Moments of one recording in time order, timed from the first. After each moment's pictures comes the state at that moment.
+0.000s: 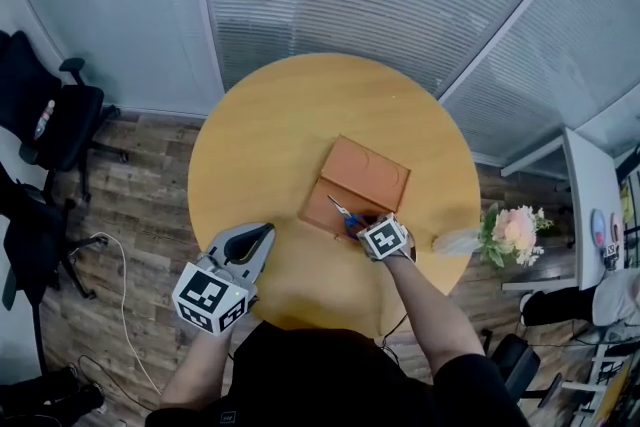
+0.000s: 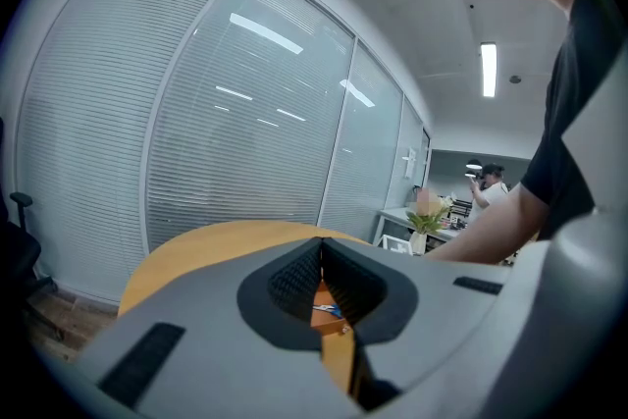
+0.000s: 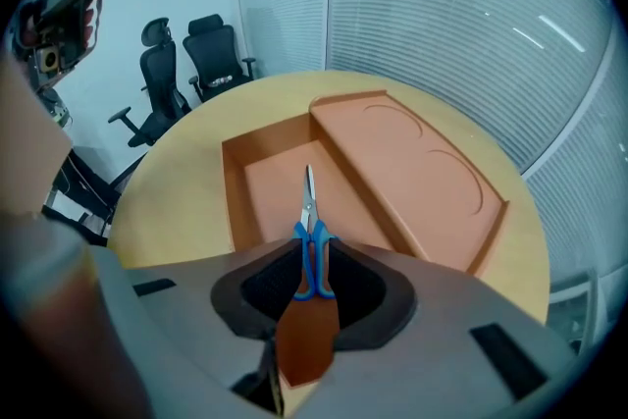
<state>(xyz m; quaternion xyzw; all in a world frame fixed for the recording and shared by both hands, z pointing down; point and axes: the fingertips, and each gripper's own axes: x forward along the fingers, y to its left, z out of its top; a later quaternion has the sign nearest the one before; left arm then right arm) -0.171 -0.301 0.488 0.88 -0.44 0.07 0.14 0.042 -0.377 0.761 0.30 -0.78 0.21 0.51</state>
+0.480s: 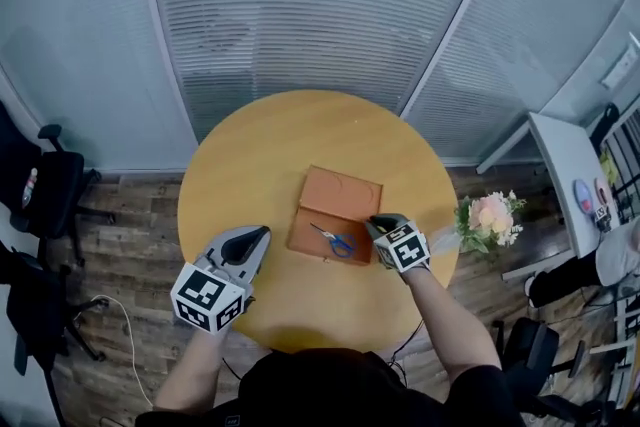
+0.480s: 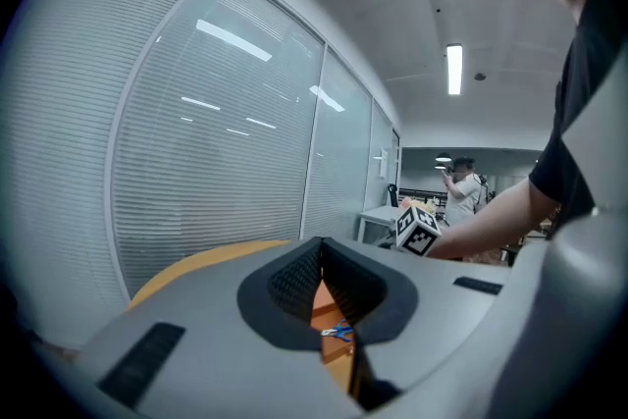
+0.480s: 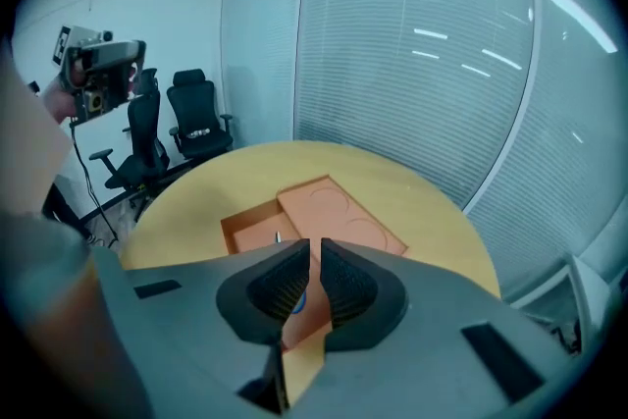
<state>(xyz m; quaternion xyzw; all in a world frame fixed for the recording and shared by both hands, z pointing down) -0.157 -0.333 0.444 0.92 -0.37 0.07 0.08 0.077 -0.399 0.626 0.42 -0.81 0.14 0.38</state>
